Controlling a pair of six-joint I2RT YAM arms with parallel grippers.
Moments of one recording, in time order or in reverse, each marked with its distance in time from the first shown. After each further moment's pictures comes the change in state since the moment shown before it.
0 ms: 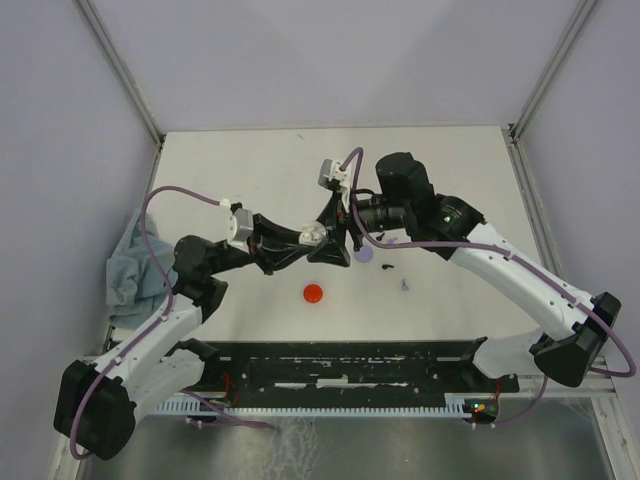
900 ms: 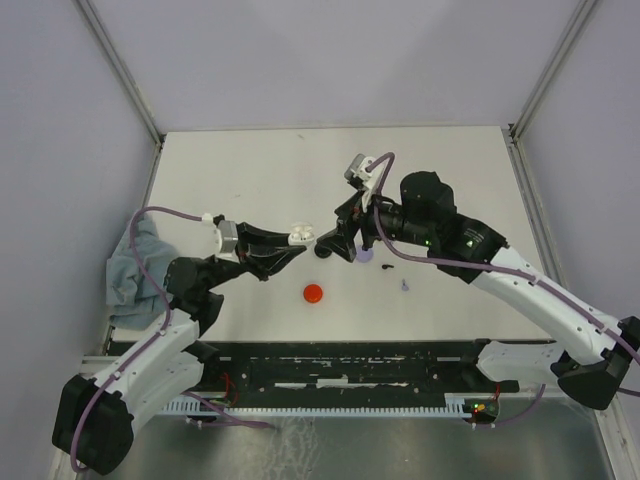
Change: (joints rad) left arm 0.009 -0.095 -0.132 0.143 -0.154 -0.068; right arm 0.034 -0.167 -0.168 0.142 0.414 0.122
